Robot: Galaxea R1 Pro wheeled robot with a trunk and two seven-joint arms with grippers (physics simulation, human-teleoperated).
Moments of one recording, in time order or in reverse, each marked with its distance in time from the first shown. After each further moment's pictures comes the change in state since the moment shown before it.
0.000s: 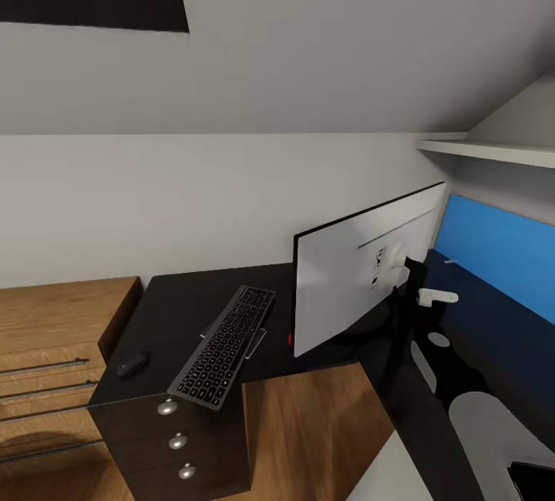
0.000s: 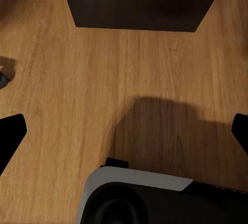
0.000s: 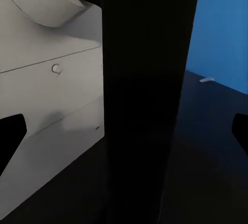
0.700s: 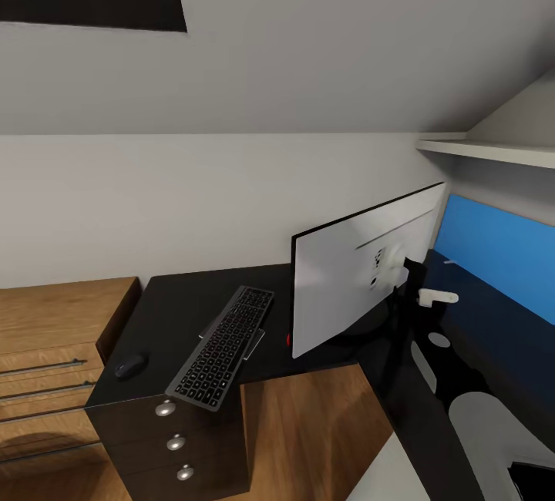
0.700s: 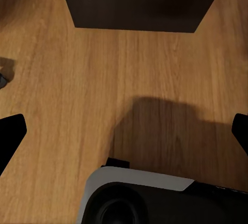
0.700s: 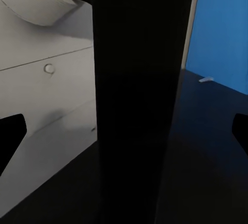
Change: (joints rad) left arm 0.000 0.000 0.001 0.000 0.000 0.000 0.002; right arm 0.001 -0.001 0.000 0.002 0.000 0.000 0.000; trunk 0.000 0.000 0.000
